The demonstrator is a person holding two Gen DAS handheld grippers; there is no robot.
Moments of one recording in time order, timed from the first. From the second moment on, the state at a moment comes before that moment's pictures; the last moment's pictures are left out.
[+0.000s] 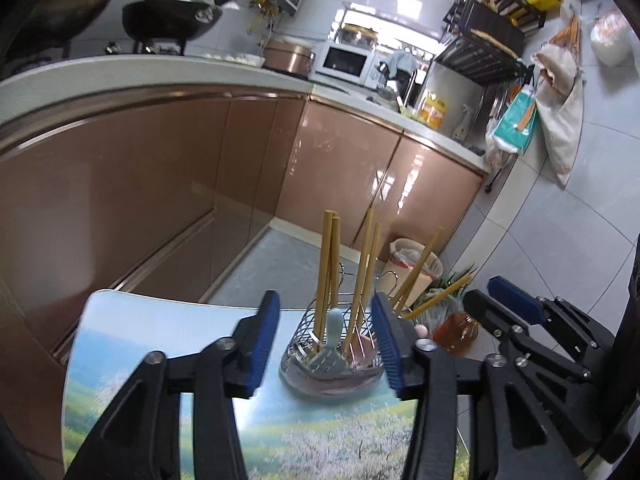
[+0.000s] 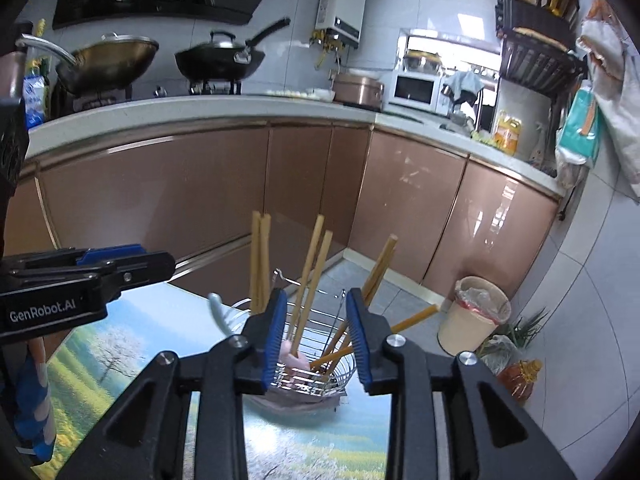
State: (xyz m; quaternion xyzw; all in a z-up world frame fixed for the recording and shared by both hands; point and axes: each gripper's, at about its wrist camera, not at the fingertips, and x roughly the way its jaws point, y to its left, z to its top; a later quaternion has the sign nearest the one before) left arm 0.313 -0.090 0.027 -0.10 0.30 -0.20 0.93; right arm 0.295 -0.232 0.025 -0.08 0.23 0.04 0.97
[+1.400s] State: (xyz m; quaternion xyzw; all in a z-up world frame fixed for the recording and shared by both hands) left arm 0.047 0.006 0.015 0.01 0.17 -0.05 0.99; right arm 0.027 -0.210 -0.023 -0.01 0.18 -0.02 0.98
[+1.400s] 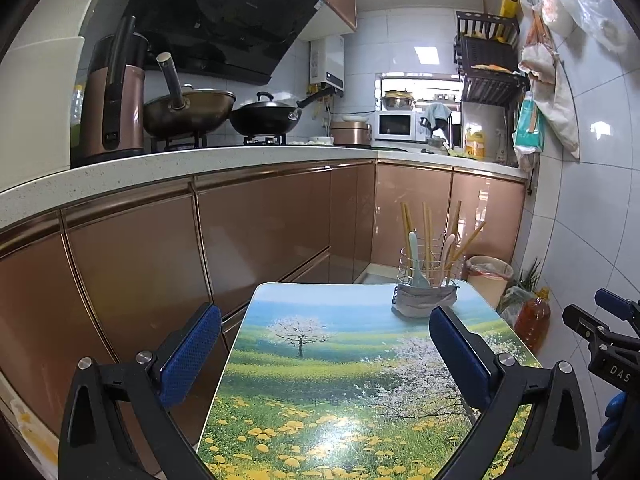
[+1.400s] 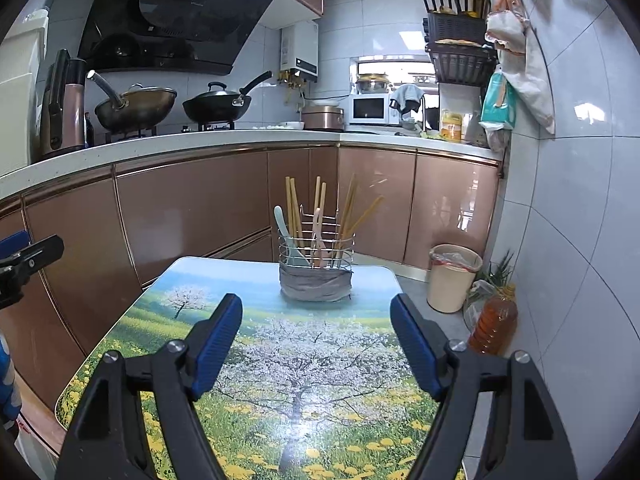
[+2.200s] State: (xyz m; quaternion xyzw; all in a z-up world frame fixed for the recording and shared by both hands) left arm 0.029 0.009 0.005 0.02 0.16 -0.04 0.99; right arm 0.006 -0.214 -0.034 -0.01 0.17 -0.03 0.98
